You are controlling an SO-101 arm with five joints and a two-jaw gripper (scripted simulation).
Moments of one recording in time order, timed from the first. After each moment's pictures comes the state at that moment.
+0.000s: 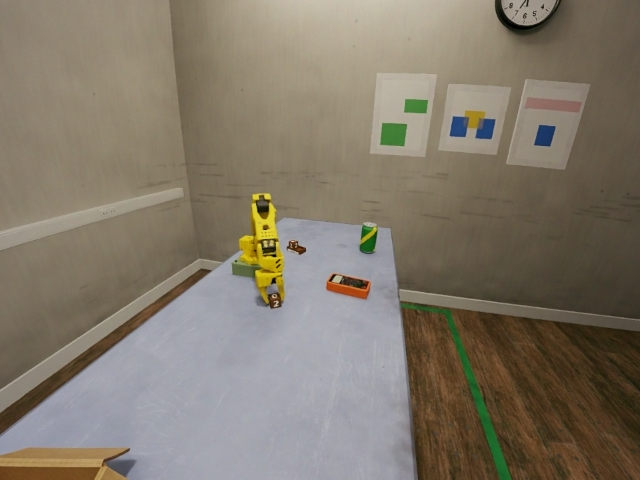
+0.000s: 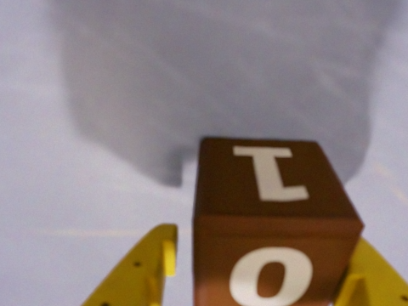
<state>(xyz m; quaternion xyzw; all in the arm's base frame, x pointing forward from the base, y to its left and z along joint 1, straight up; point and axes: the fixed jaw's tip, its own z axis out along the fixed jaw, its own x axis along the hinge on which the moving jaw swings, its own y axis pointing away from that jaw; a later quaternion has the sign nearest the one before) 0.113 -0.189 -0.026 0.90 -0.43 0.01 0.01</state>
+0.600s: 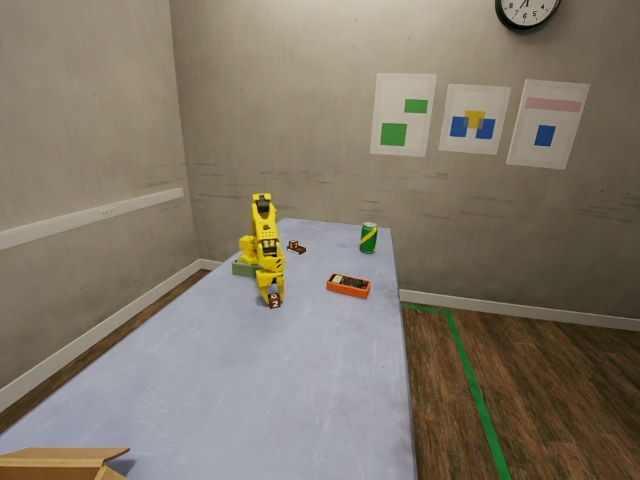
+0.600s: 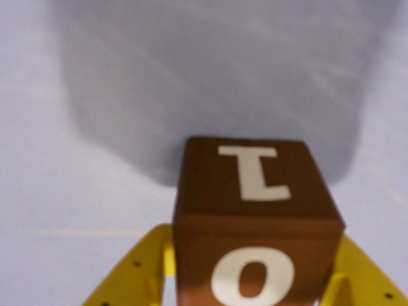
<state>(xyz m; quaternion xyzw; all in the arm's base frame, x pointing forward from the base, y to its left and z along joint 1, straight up) 0.114 -0.188 -0.026 0.90 -0.43 0.01 0.01</state>
